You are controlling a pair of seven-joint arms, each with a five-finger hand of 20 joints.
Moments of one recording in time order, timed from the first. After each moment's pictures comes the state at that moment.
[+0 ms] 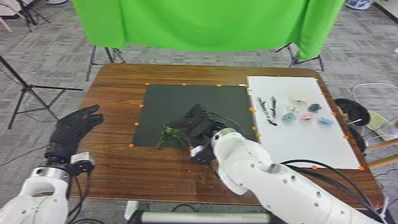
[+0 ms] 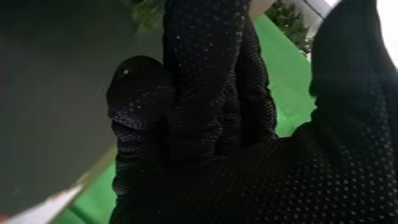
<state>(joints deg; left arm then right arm) 120.0 -54.7 -98.7 -108.8 52.1 8.0 10.7 -66.5 -61.8 33.7 -104.1 -95.2 12.2 34.1</state>
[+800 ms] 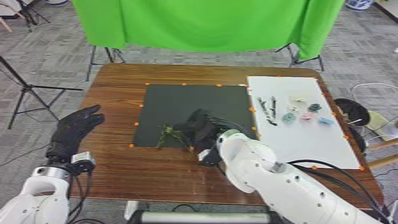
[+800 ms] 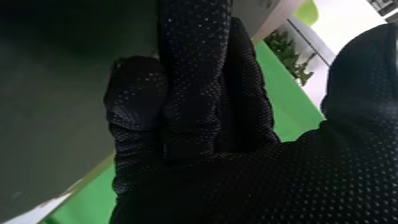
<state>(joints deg) 119.6 -54.7 -98.5 -108.5 52.1 7.7 10.4 -67.4 -60.2 35.3 -102.1 -100.2 4.6 30.5</state>
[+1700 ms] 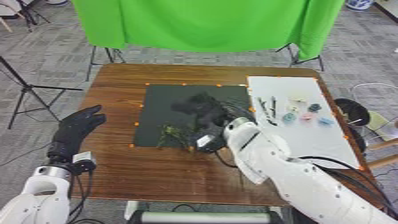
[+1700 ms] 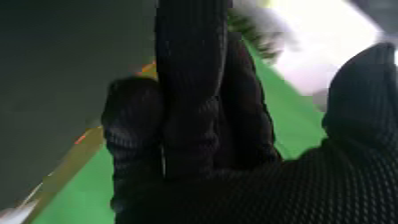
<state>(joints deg) 119.2 -54.7 -98.0 -108.3 52.1 7.4 10.2 -67.0 -57.2 39.7 -107.2 -85.5 8.6 18.1</state>
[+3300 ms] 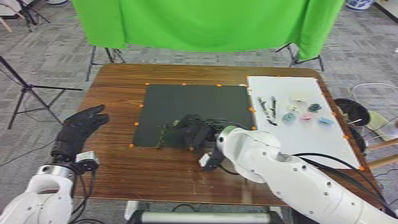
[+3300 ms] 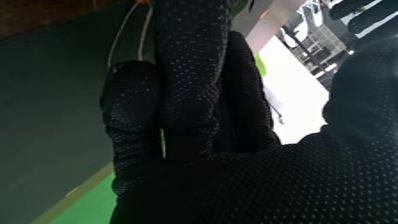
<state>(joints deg) 118.1 -54.7 -96.9 -107.6 52.1 6.9 10.2 -64.9 -58.7 36.5 -100.9 -95.6 -10.6 19.1</state>
